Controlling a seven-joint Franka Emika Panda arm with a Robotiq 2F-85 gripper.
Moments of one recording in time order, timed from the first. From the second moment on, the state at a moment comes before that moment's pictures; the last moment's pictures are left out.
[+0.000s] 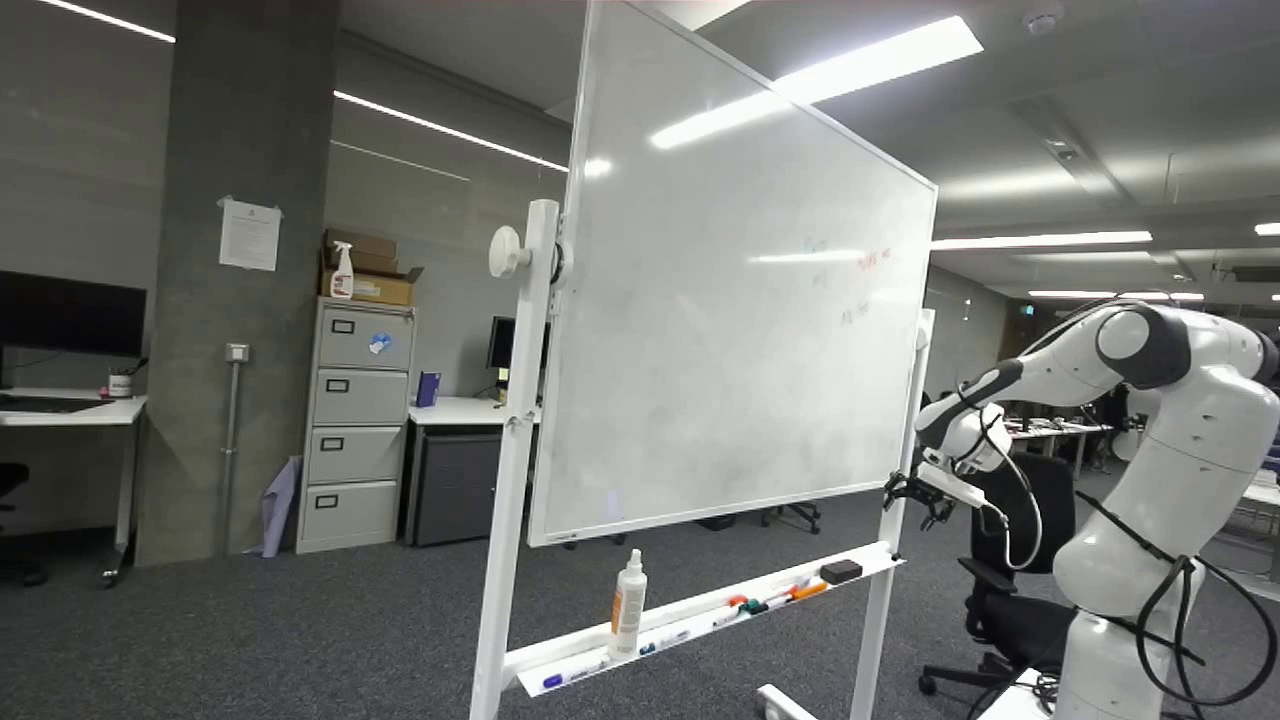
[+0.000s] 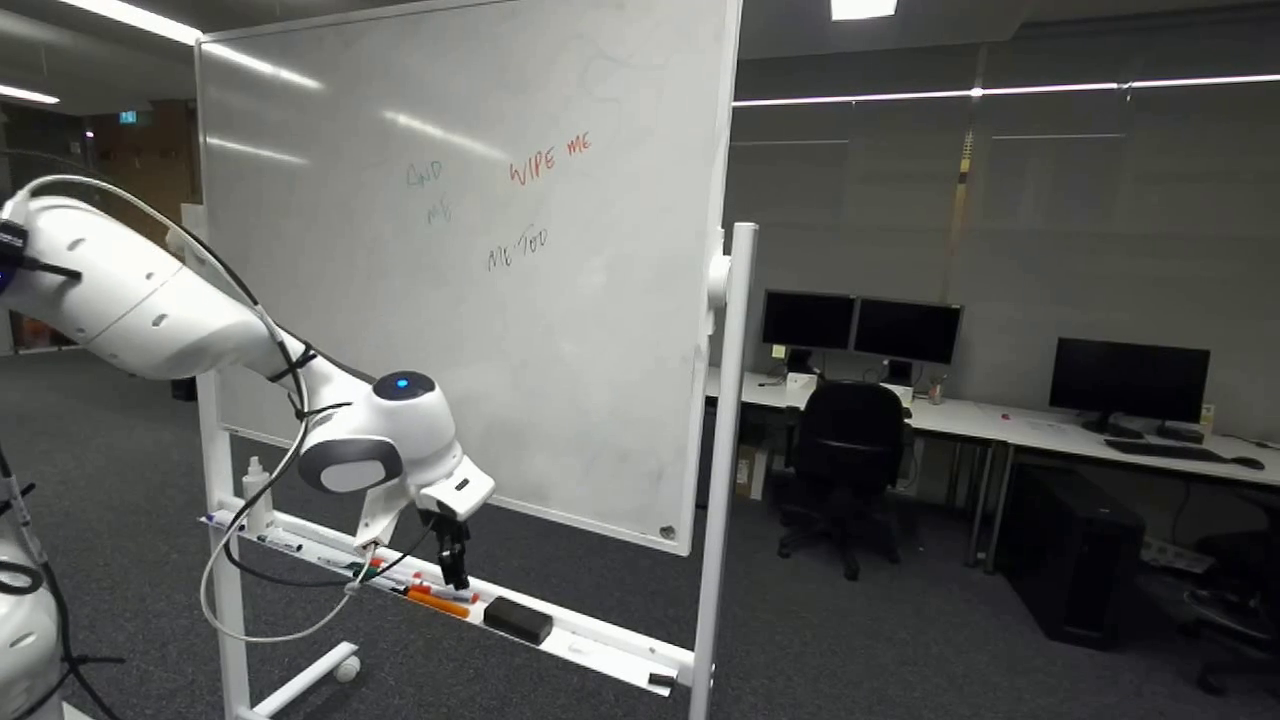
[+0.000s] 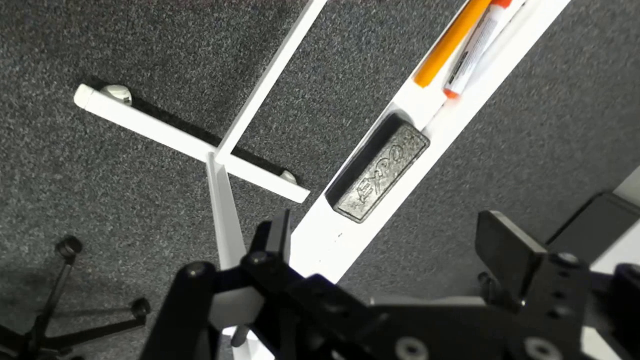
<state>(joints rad) -0.21 -0.25 -0.36 -2.62 0.33 2.68 0.10</state>
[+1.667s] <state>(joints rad) -0.12 0.21 -0.27 -2.42 0.92 2.99 0.22</state>
